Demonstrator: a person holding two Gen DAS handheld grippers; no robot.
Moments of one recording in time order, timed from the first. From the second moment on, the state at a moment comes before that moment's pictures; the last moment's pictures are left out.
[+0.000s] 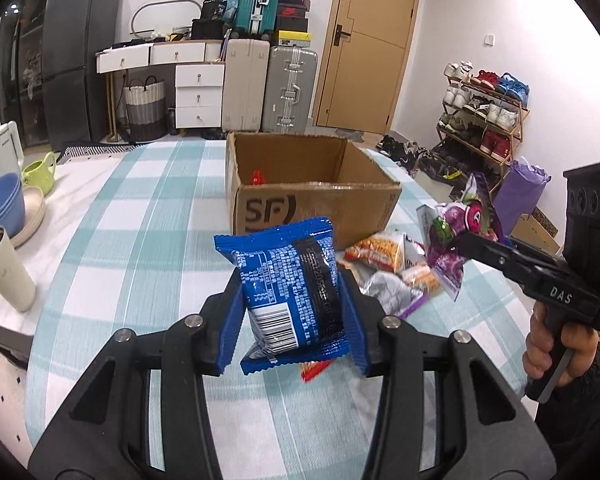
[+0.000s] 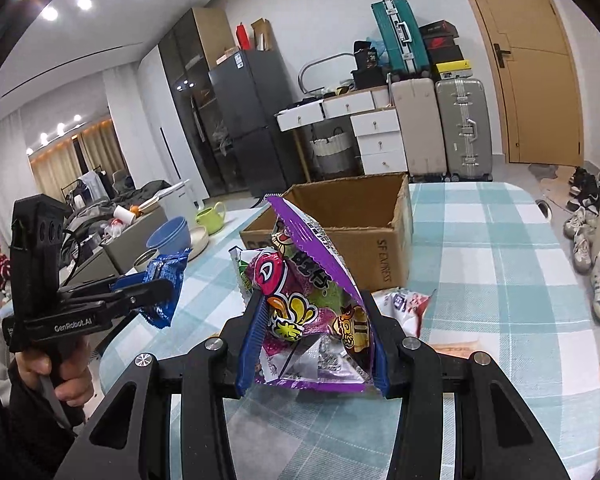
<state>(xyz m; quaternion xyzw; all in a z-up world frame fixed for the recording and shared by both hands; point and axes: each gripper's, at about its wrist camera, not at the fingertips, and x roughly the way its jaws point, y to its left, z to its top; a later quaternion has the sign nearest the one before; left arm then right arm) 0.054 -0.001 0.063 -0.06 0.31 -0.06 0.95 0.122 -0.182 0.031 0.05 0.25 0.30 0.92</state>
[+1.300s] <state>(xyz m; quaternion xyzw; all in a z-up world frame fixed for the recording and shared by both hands) 0.173 0.010 0.103 -0.05 0.29 -0.06 0.95 0.206 -0.161 0.082 0.05 0.23 0.28 0.93</state>
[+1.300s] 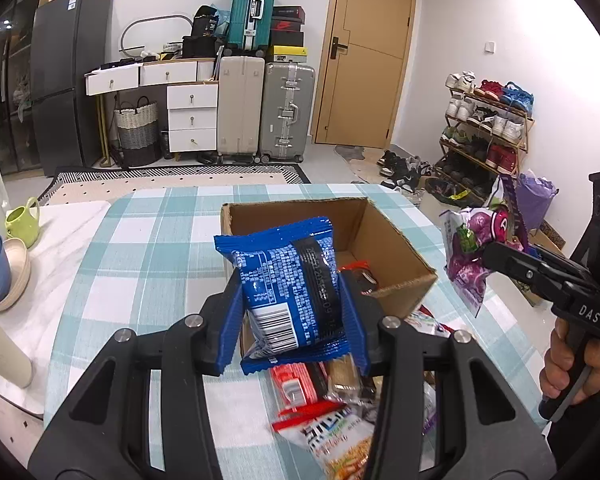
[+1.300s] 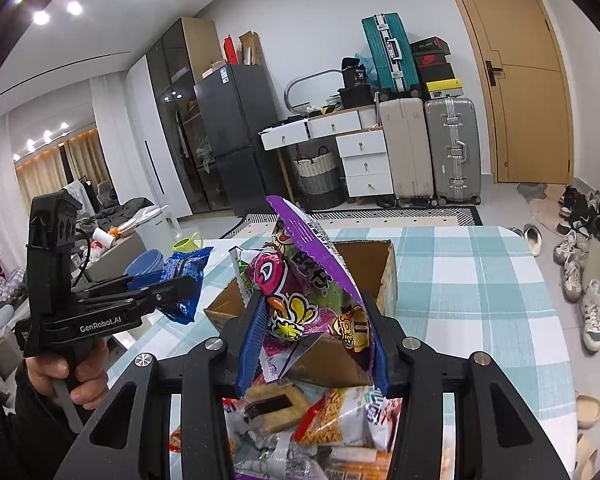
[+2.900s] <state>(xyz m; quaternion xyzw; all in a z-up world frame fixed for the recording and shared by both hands) 0.337 0.008 0.043 -0.02 0.37 -0.02 0.93 0.333 -0.108 0.037 0.01 0.31 0.26 0.91</state>
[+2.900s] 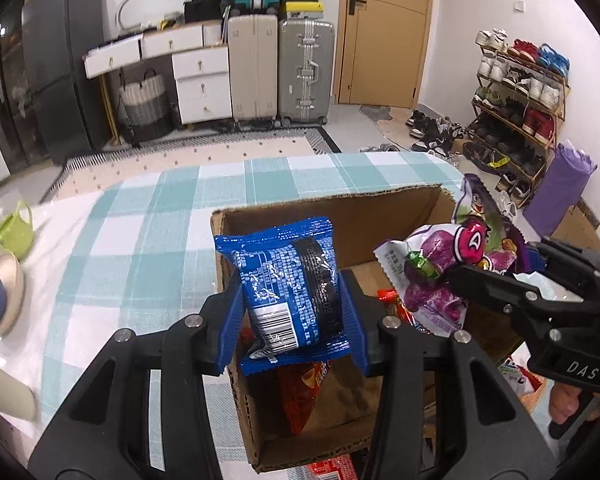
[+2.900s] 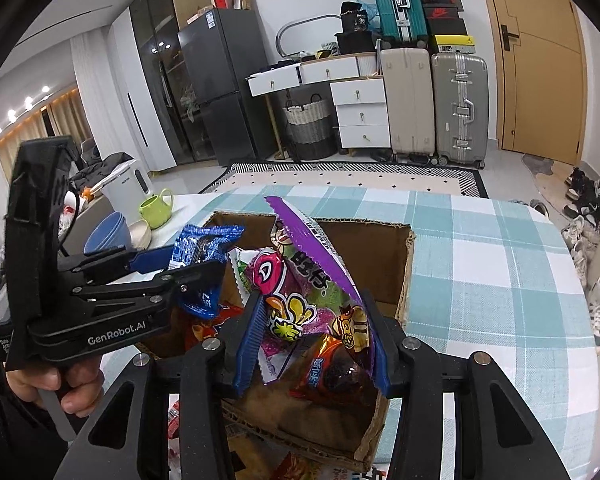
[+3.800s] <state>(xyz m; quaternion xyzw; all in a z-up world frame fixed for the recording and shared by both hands) 0.211 0.007 0.063 -0.04 0.35 -0.04 0.94 0.219 -0.175 0.044 0.02 0.28 0.24 0.93</state>
